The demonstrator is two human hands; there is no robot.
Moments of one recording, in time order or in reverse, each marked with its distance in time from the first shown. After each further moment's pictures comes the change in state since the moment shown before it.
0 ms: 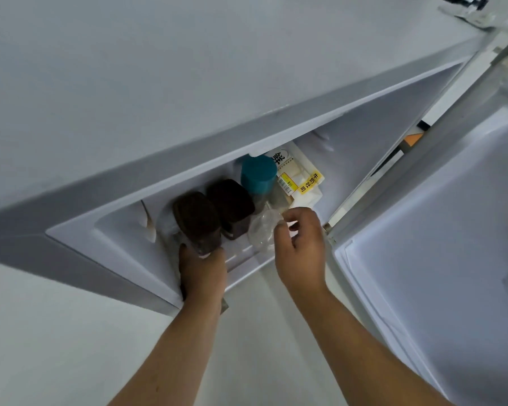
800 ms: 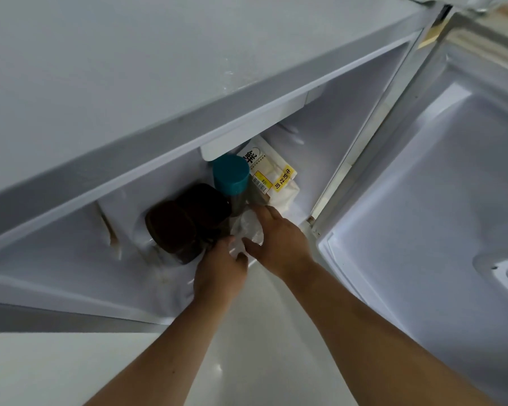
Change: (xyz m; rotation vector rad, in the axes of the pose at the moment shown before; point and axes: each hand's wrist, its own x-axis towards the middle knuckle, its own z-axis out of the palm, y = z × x) left_hand -0.006 -0.017 0.041 0.937 -0.288 0.553; right_hand 0.041 0.049 -0.004 -0.580 -0.330 -0.283
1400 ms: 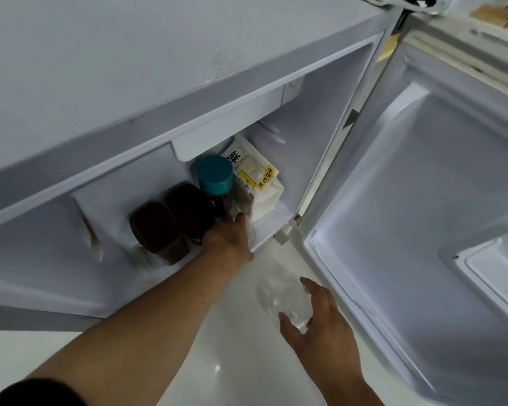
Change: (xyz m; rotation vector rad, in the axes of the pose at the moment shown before) left_hand 0.060 0.057 0.019 0.854 -0.300 0.167; right_hand -0.181 0.019 -0.031 0.221 0.054 0.391
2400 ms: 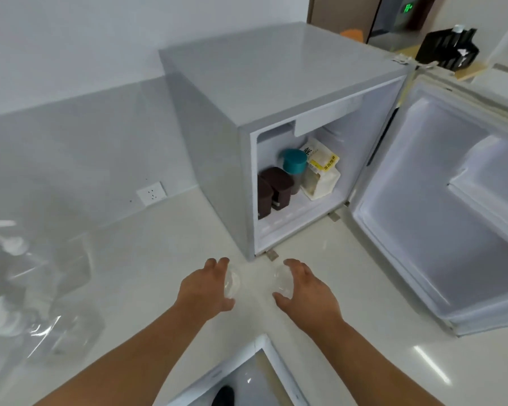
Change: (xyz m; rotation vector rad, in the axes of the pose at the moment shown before) left_hand -0.318 -0.192 0.102 -0.122 0.140 -0.094; right_hand -0.142 -0.127 0.038 -0.123 -0.258 -0.228
